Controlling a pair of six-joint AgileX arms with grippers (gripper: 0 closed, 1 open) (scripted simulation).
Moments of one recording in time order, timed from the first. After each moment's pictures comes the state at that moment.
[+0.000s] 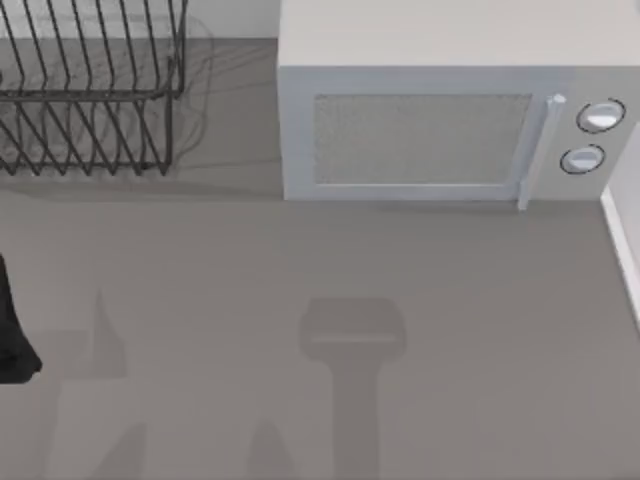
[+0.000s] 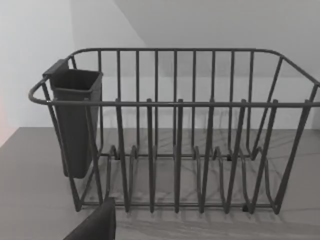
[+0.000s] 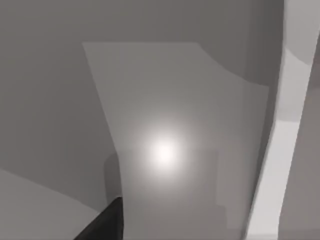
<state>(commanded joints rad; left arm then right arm) 0.00 0.00 0.00 0.00 0.00 0.00 -0.53 1.63 0.65 -0.58 0.00 -2.48</state>
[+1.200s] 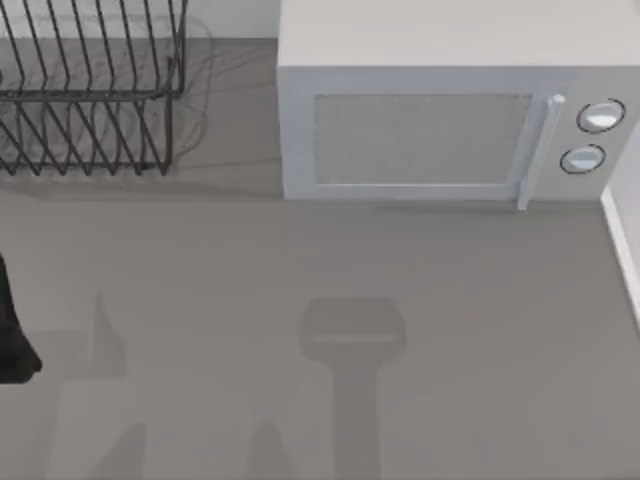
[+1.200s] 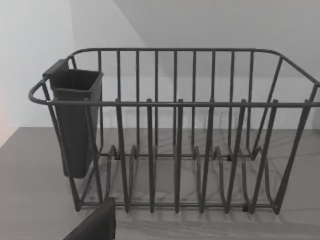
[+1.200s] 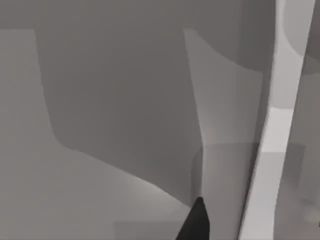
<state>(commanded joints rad) 0.00 0.00 0.00 0.00 0.00 0.00 -0.52 1.55 0.69 -0.67 0.03 -2.45</state>
